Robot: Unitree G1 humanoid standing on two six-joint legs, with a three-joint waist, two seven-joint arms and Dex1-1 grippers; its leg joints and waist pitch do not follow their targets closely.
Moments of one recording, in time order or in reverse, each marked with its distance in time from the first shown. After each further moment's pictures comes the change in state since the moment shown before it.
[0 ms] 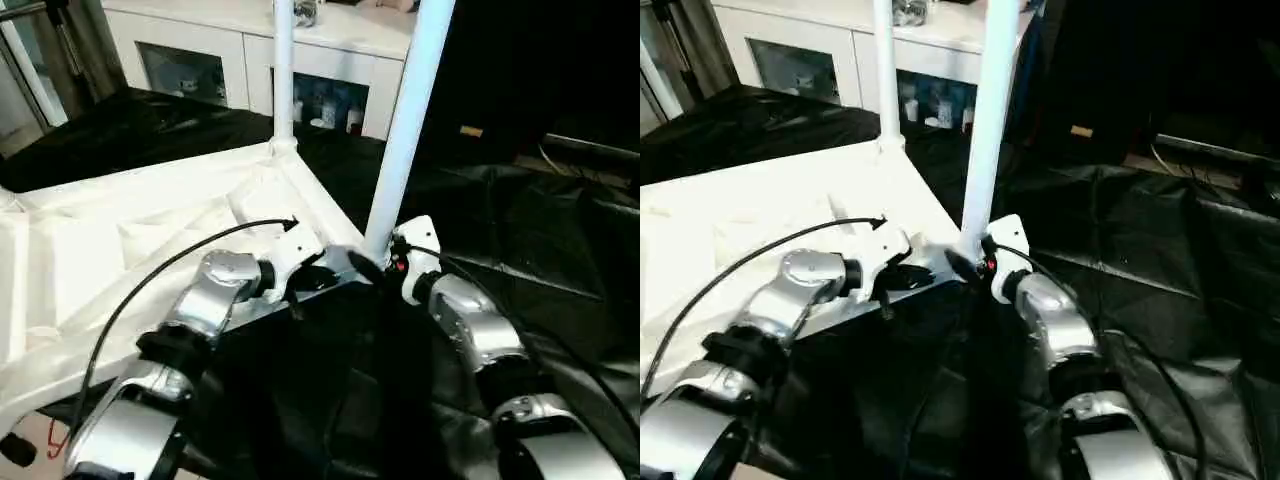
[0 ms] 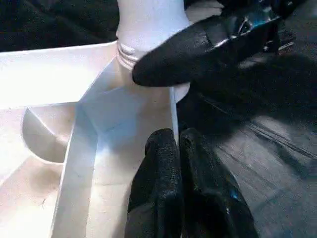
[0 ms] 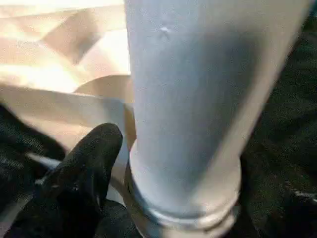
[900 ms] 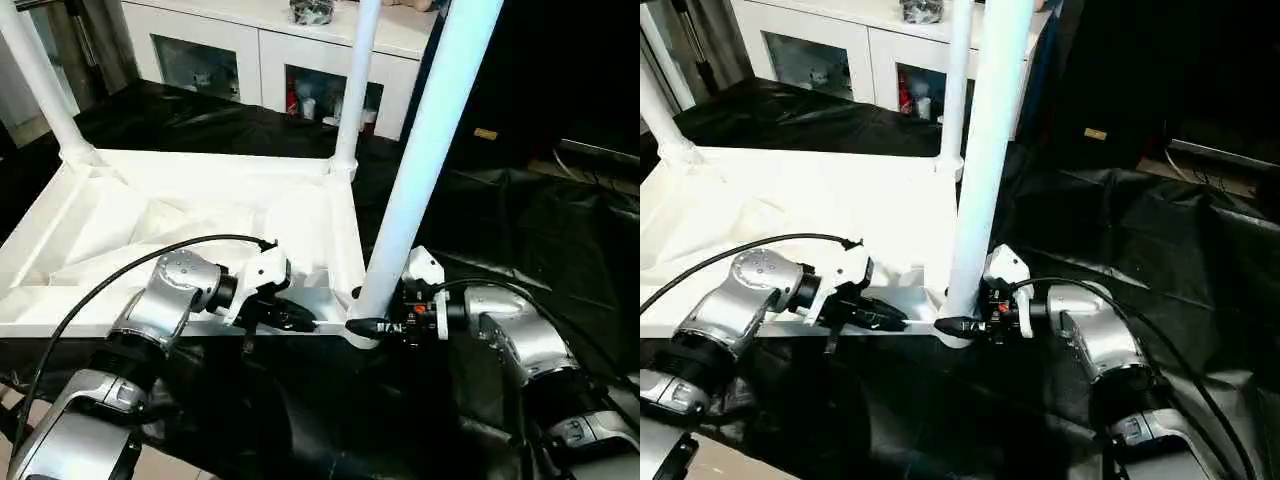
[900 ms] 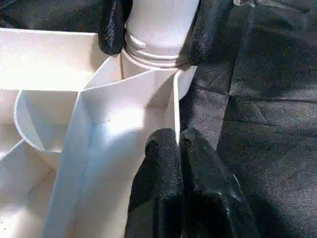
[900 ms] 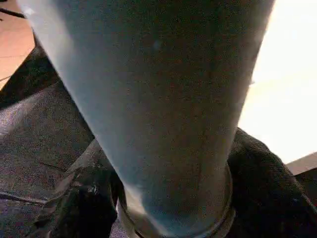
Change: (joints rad) left arm 0.047 0.166 -0.040 -0.068 -0.095 -0.062 -0.405; right arm 0.094 -0.189 0.134 -0.232 0.086 0.115 0.570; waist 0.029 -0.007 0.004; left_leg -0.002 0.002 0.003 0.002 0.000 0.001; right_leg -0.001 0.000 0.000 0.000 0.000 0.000
